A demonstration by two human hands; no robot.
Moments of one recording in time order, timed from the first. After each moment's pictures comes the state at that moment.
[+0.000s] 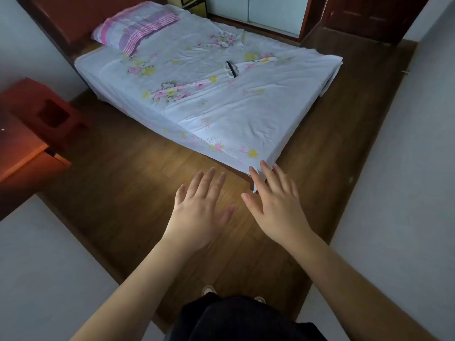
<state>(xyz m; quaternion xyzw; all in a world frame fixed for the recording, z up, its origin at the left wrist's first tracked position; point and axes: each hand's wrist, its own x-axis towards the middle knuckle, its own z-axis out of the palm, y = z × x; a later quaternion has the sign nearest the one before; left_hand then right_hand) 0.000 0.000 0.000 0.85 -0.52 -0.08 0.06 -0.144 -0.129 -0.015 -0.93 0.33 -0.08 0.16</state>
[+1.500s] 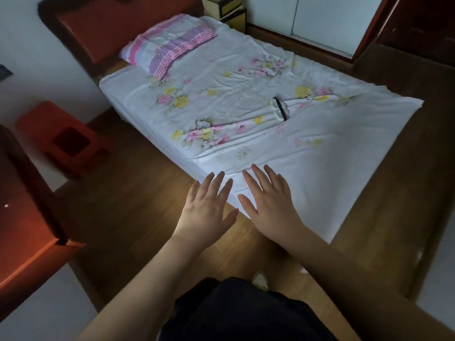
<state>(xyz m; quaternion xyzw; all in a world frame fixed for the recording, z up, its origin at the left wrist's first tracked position) 0.430 -0.220 -0.028 0.85 -0.53 -0.03 -0.01 0.314 -0.353 -0.036 -0.95 0.26 -0.02 0.17</state>
